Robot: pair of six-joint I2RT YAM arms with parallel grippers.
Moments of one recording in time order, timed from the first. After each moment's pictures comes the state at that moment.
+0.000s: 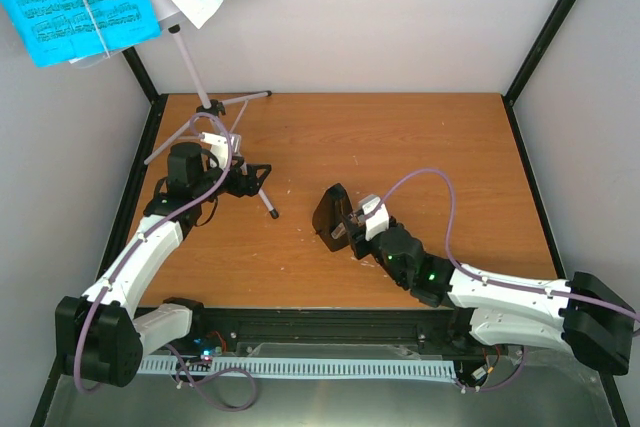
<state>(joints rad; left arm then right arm) -0.16 1.10 0.76 -0.14 0.48 -0.12 1.06 1.01 0.39 0.36 0.48 0.09</state>
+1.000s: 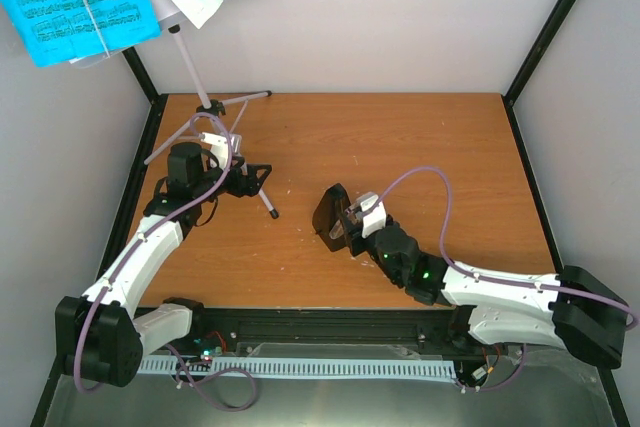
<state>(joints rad) -0.16 1.10 0.76 -0.14 0.49 -0.12 1.07 1.08 0.40 0.42 0.50 0.12</state>
